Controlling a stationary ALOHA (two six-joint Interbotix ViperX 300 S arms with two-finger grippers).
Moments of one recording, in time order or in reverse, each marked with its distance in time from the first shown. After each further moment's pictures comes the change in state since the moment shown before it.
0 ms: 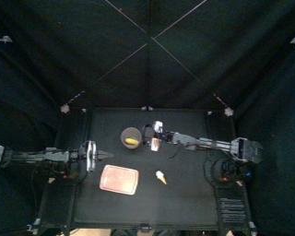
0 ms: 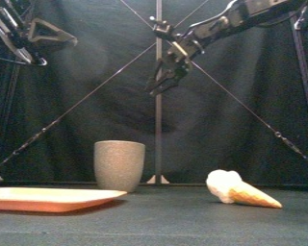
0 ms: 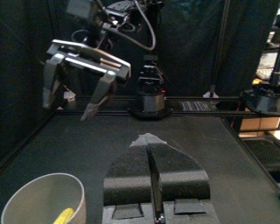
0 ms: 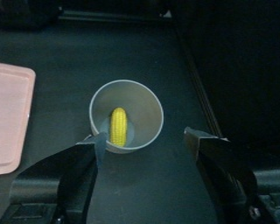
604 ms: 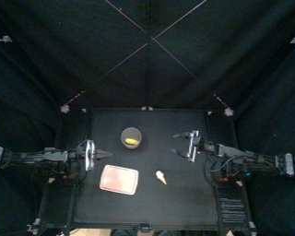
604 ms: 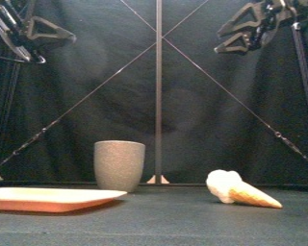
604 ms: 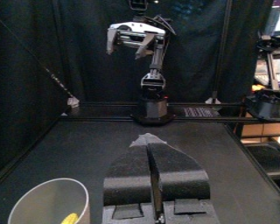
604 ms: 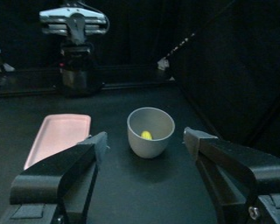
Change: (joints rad) left arm 0.012 -0.028 0.000 0.006 0.000 0.000; right arm 0.069 -0.739 0.548 0.129 -0.261 0.046
